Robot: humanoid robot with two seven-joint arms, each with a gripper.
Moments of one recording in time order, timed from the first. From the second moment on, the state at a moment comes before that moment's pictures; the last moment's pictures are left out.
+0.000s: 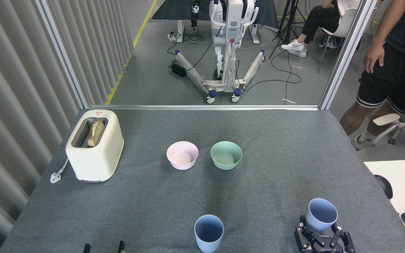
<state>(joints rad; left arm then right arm) 0.25 0.15 -0.18 -1.40 -1.27 0.15 0.44 -0.02 -0.08 -0.12 -1.07 1.42 -0.11 -0.36</state>
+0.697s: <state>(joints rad) 0.26 0.14 -0.18 -1.40 -1.27 0.15 0.44 -0.06 -0.09 -0.03 -1.29 1.42 -0.15 -0.25</state>
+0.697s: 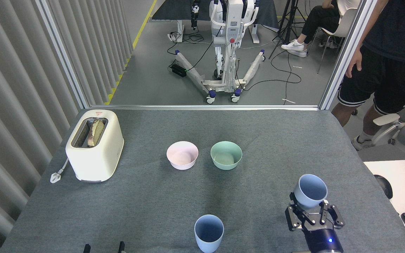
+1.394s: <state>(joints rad) 0.26 0.14 -0.18 -1.40 -1.26 0.15 0.45 -0.03 0.15 0.36 -1.53 1.72 -0.15 0.01</state>
